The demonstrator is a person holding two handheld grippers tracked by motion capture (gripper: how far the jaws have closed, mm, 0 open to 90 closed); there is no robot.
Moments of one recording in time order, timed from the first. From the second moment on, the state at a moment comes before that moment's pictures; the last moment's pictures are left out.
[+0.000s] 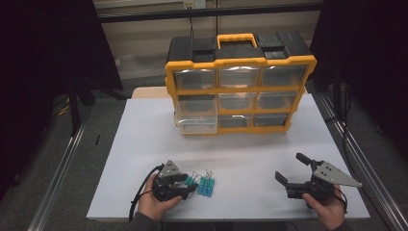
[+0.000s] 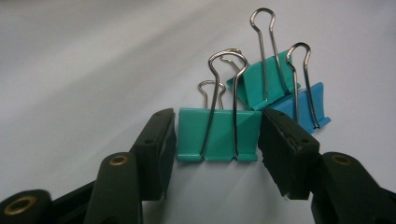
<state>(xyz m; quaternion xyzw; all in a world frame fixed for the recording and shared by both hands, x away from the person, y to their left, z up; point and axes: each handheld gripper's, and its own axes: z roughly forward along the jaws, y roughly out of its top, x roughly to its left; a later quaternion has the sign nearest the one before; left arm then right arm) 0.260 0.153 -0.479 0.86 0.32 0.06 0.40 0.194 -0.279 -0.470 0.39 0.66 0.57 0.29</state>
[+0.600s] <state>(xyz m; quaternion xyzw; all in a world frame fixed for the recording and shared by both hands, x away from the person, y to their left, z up) 0.264 0.147 -0.480 0.86 0.33 0.08 0.39 0.193 -0.279 -0.470 0.39 0.66 0.57 0.29</state>
